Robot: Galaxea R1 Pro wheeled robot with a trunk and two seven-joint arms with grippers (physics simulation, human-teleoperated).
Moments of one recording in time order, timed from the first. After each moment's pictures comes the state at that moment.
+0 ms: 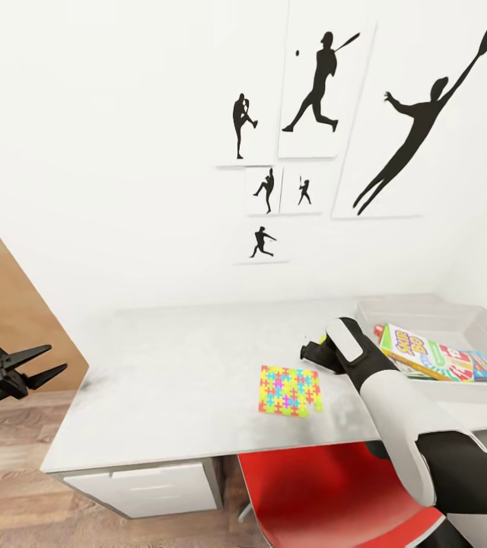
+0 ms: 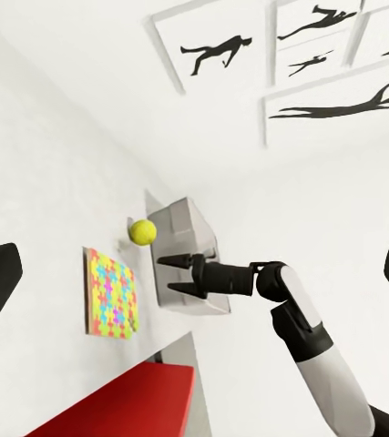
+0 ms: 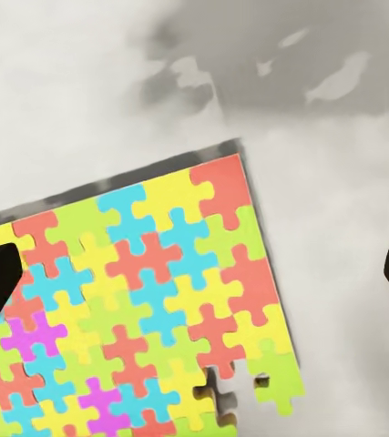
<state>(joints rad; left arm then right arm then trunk) -0.58 0.66 0.23 -0.76 0.68 1.00 -1.39 -1.05 0.02 0.08 -0.55 -0.83 0.84 -0.66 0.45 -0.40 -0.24</state>
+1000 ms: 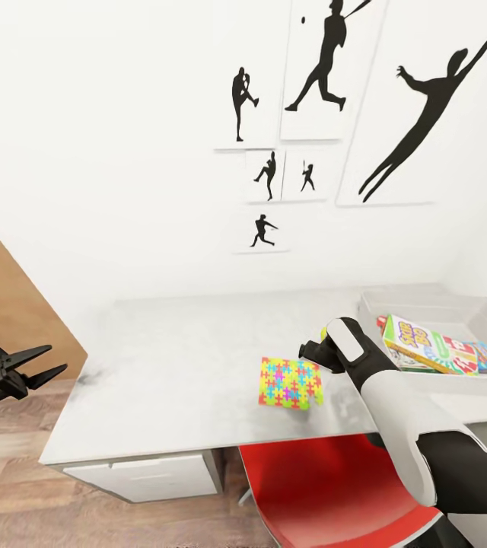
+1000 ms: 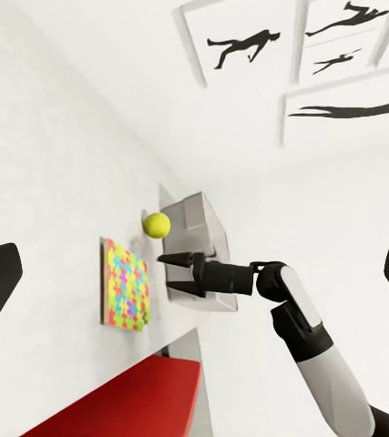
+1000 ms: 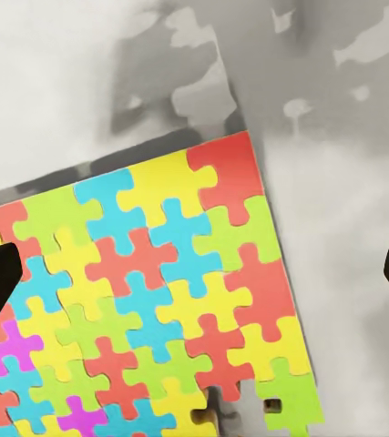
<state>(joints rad) -0.58 0.66 0.23 -0.76 0.68 1.00 -1.39 -1.05 0.02 0.08 -0.55 -0.83 0.84 -0.63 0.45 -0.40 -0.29</state>
